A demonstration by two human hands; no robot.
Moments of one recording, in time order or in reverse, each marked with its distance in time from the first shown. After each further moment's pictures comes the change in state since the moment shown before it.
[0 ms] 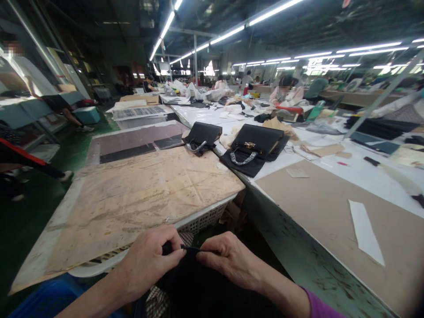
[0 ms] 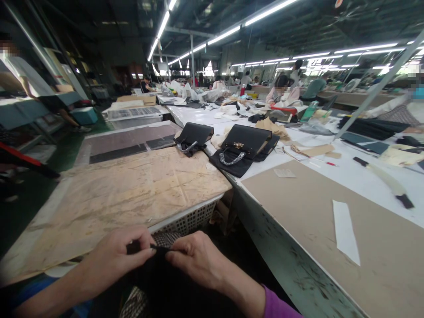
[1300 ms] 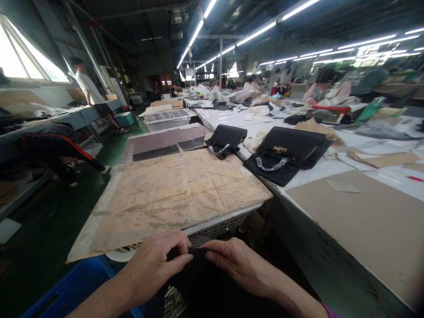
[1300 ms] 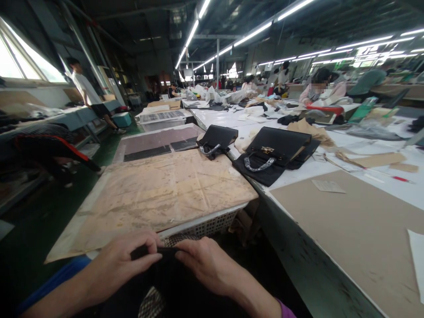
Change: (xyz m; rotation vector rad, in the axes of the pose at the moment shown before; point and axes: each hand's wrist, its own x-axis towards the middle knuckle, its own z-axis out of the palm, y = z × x) left_hand -0.025 -0.022 -0.019 -0.012 0.049 0.017; right_hand 0.037 -0.002 0.005 -0.080 -0.126 -0.128
